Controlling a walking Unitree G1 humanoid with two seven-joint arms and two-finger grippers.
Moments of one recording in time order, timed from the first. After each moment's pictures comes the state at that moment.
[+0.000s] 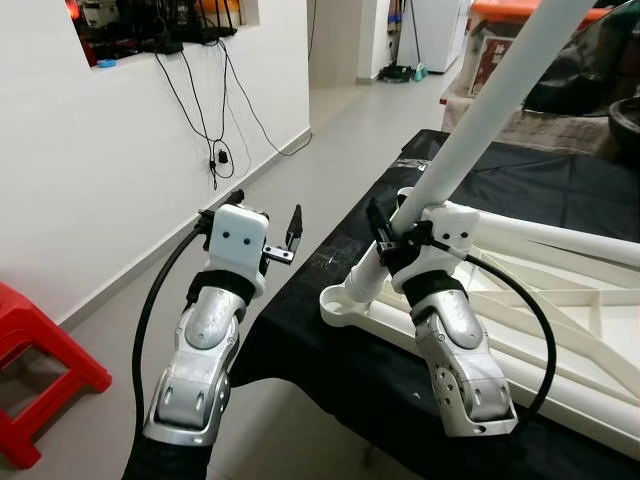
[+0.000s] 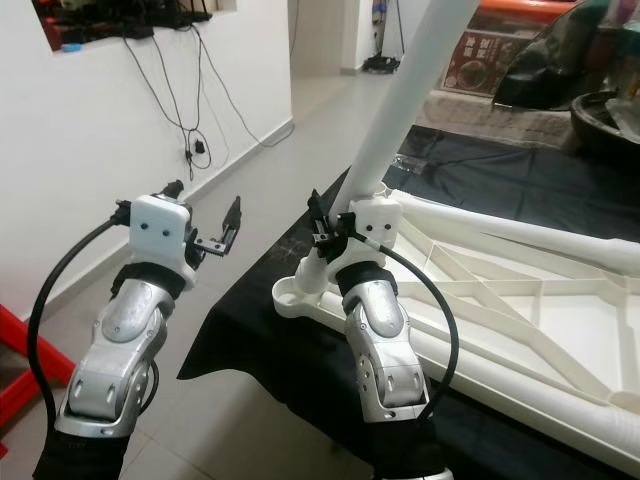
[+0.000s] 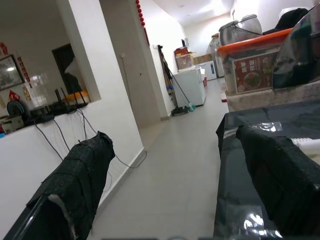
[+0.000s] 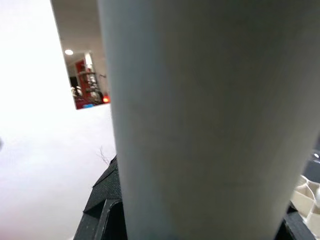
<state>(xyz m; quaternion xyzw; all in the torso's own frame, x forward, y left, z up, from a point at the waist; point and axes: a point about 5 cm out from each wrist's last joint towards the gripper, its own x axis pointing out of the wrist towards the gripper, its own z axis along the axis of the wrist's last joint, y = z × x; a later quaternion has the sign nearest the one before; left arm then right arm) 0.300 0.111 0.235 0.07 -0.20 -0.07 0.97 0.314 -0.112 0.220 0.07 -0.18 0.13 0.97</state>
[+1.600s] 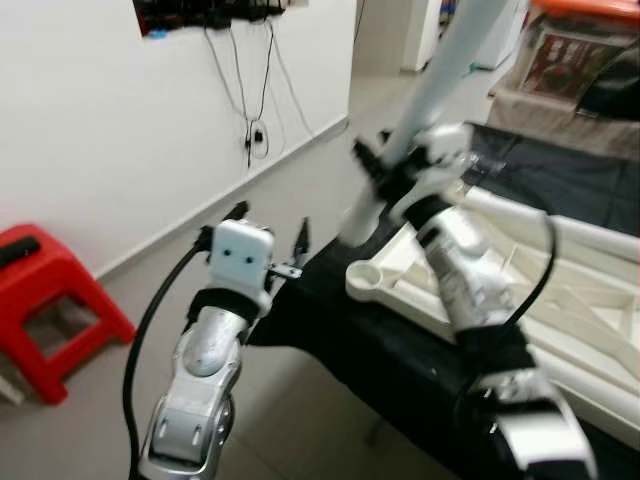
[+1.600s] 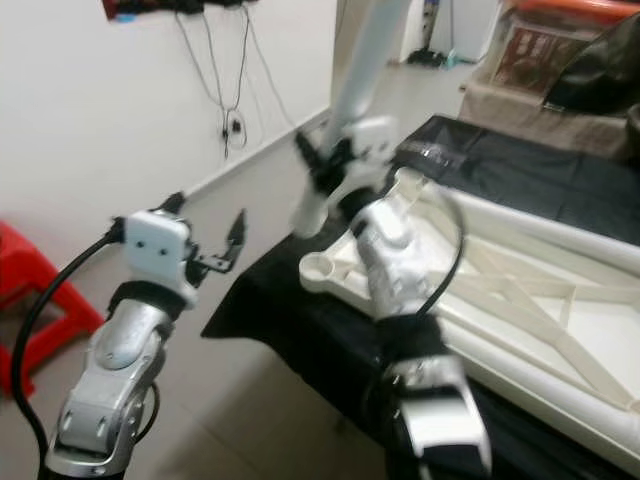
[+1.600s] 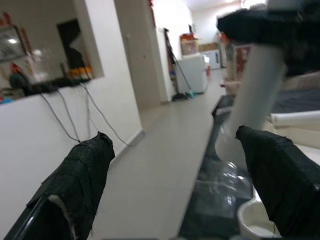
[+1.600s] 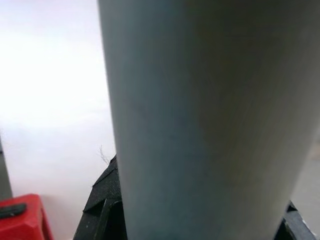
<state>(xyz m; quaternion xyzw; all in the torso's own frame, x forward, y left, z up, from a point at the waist) 0.270 0.098 0.230 0.05 -0.18 -0.11 0.98 0.386 -0.137 0.301 0.04 -0.22 0.23 0.95</state>
